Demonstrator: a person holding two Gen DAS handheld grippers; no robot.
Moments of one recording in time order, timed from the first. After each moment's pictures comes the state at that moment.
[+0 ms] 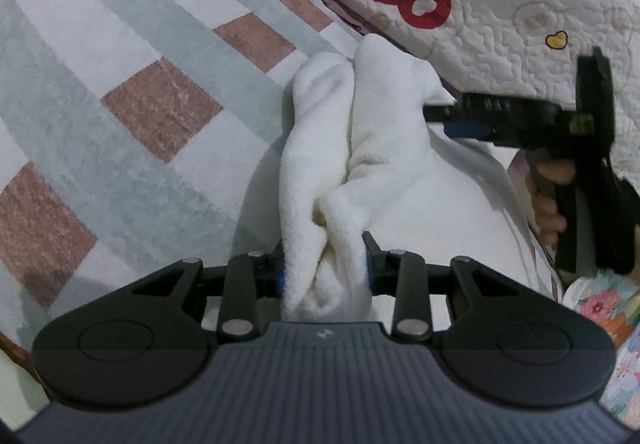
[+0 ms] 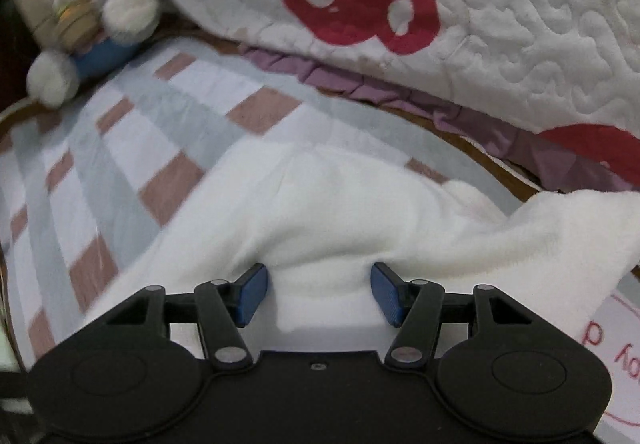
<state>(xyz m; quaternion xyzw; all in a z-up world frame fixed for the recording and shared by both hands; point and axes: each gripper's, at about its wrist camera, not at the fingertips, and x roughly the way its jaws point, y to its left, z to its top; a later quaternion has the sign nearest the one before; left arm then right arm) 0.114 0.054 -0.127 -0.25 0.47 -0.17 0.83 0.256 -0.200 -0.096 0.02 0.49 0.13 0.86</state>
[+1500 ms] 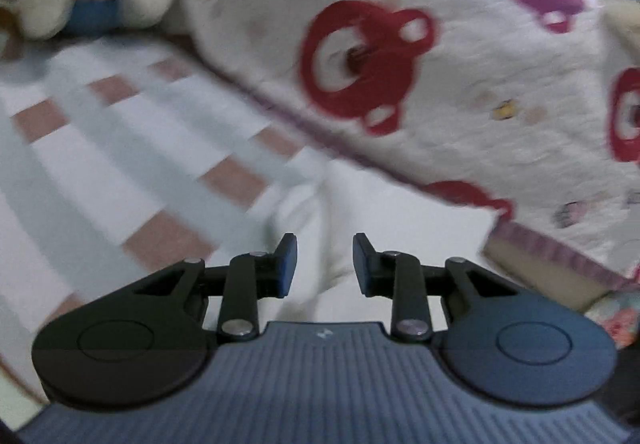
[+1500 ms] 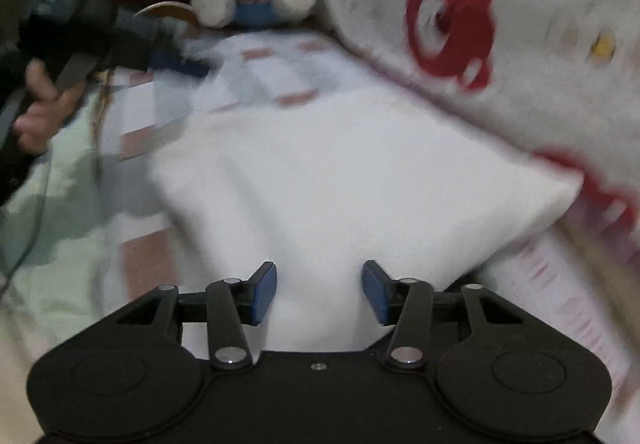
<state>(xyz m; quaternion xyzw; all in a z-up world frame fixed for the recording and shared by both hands) 0.086 0.054 -0.058 -0.21 0.32 -0.18 0.91 0.016 -0.213 -0.078 -0.14 0.38 0.25 0.88</state>
